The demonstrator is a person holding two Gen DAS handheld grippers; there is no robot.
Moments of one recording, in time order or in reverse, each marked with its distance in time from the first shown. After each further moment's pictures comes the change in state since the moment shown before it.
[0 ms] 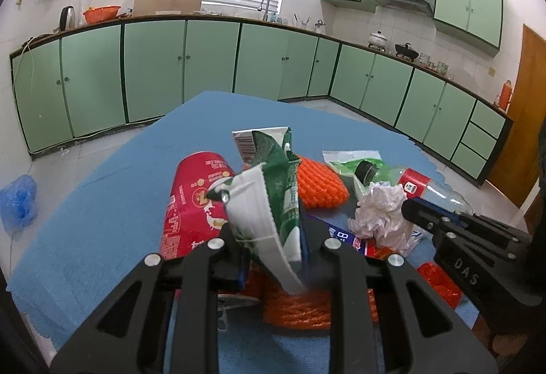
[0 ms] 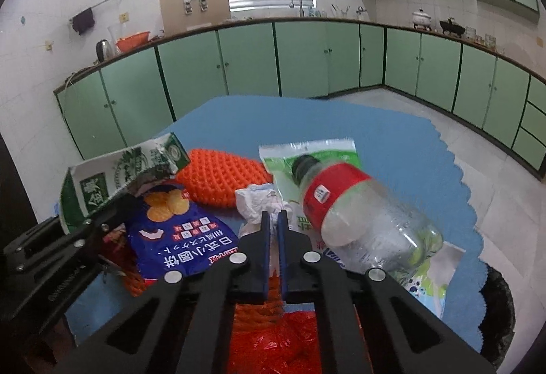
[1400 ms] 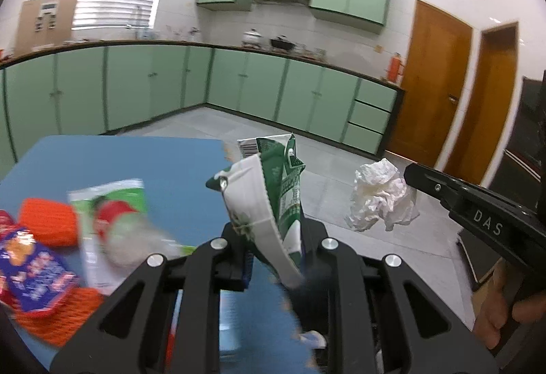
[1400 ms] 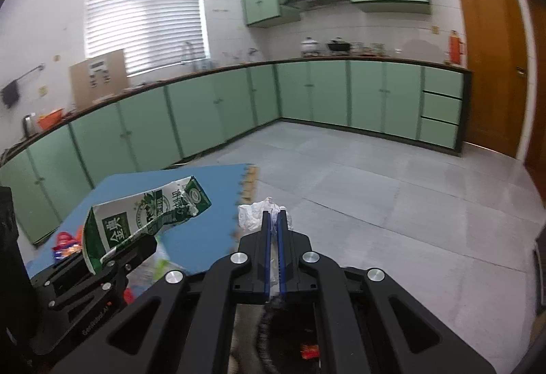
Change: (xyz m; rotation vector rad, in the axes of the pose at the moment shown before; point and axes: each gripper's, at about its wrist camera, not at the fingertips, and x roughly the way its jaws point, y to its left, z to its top) left arm 0.004 -0.253 -0.015 0.215 -0.014 -0.464; right arm -0.168 -0.202 -0.001 0.236 -0.182 -0.354
